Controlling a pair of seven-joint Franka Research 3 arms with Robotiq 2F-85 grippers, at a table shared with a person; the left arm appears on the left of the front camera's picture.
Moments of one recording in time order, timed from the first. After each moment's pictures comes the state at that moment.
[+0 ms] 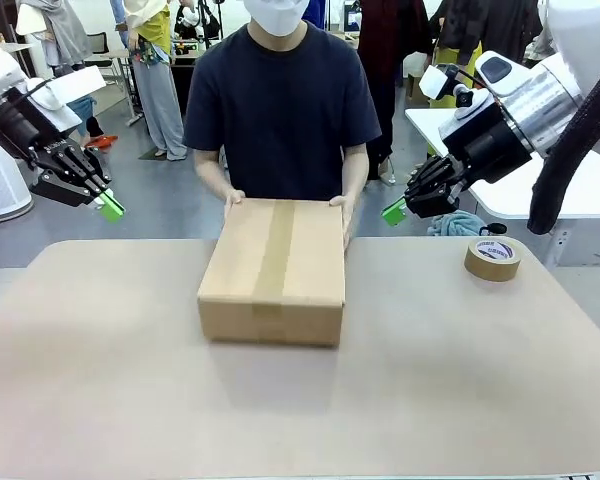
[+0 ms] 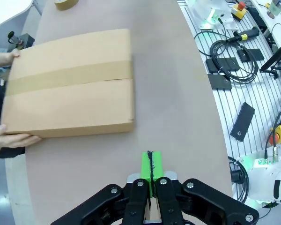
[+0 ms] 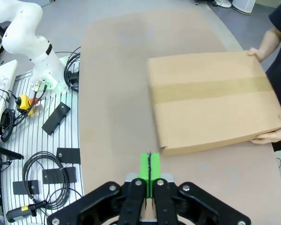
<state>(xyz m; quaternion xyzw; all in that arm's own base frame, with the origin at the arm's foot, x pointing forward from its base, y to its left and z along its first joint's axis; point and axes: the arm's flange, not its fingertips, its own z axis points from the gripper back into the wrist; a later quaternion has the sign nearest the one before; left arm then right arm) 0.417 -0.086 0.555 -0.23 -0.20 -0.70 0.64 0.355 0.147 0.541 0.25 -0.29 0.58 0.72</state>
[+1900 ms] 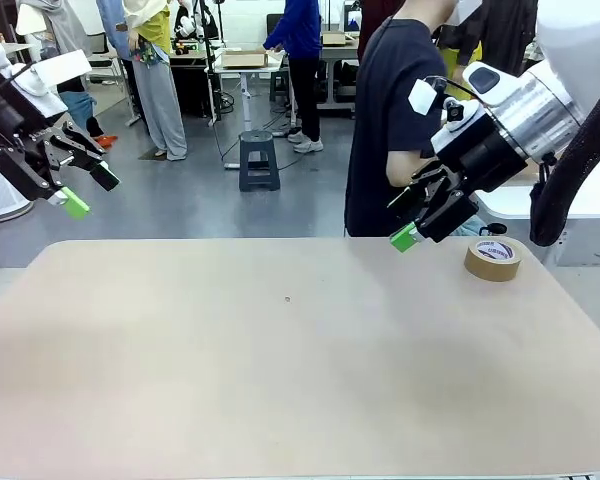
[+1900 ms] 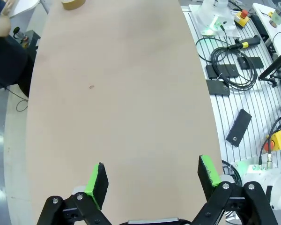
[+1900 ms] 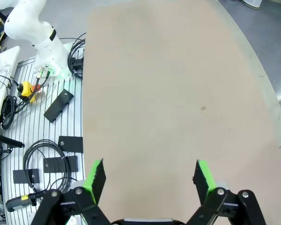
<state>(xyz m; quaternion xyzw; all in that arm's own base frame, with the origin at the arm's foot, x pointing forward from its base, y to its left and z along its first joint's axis) 0.409 -0.077 0.572 -0.24 -0.21 -0.68 0.66 0.348 0.155 0.534 0.23 -0.26 0.61 0.71</state>
